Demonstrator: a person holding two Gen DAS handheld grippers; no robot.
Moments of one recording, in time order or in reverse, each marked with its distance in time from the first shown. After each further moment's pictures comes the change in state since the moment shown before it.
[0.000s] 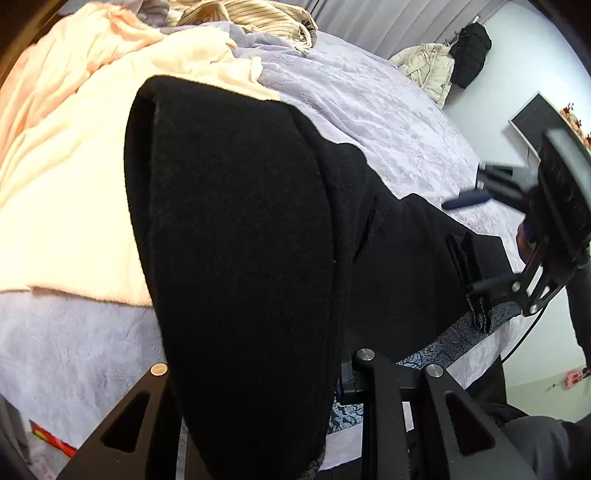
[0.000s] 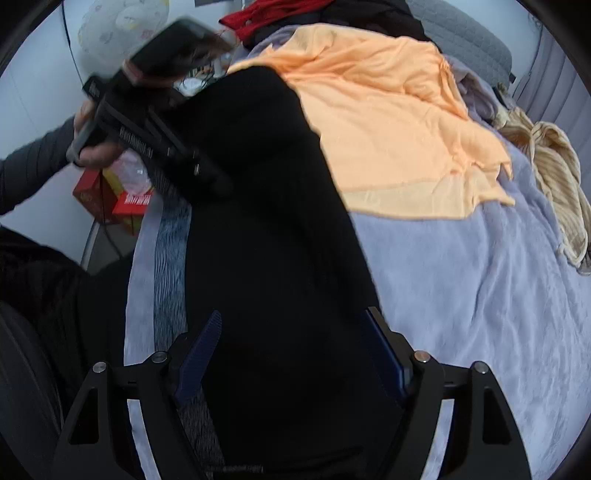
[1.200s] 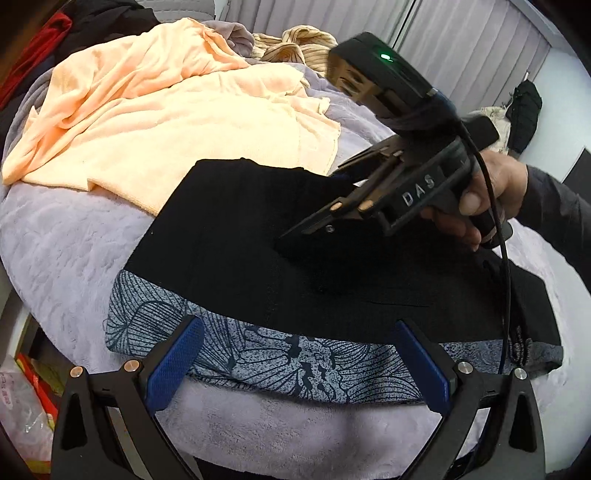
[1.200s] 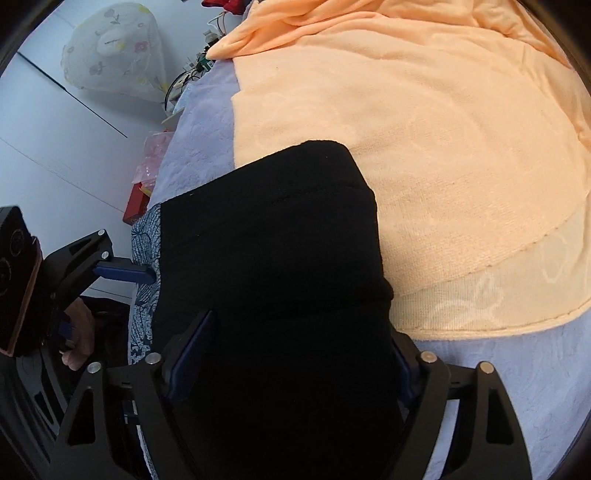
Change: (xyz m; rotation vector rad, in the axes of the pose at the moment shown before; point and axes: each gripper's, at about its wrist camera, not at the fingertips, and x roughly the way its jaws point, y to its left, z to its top) left arm -0.007 -0.025 -0.086 -0.224 -0.283 0.196; right arm 0.146 -0.045 0.123 0.092 0.089 0.386
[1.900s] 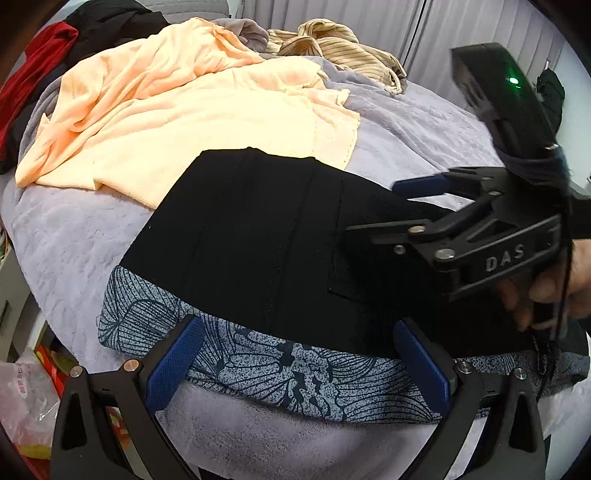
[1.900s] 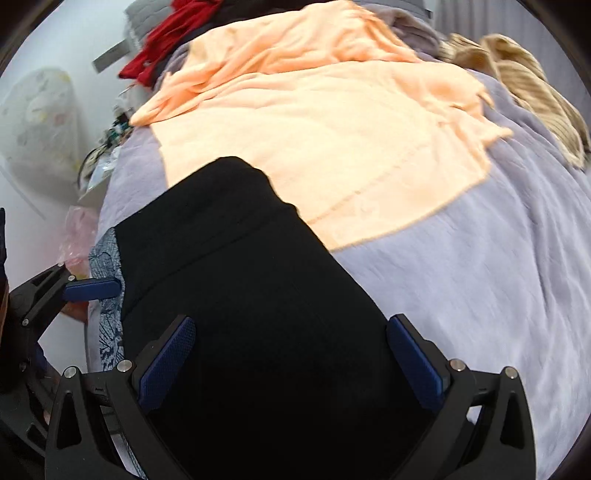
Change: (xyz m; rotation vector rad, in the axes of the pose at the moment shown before) left arm 0.025 -0.024 0.000 0.013 0.023 0.146; right arm -0.030 0.019 -0.061 0.231 -0.268 -0.334
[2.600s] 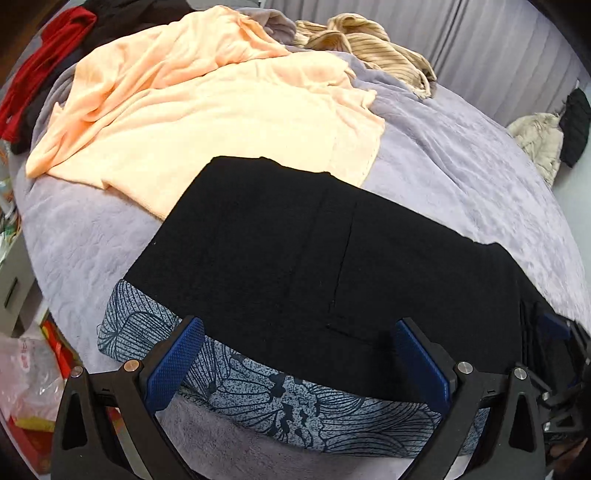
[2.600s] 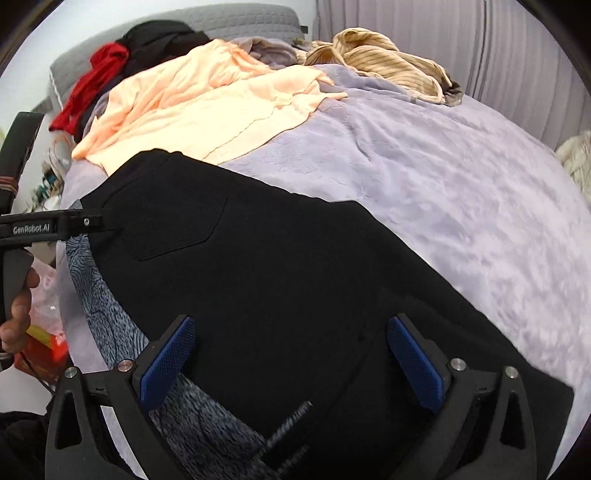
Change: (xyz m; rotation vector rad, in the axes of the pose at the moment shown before) left arm 0.009 -0.014 0.022 -0.074 0.033 0.080; right arm -0.101 0.006 -0.152 0.316 -0.147 -0.349
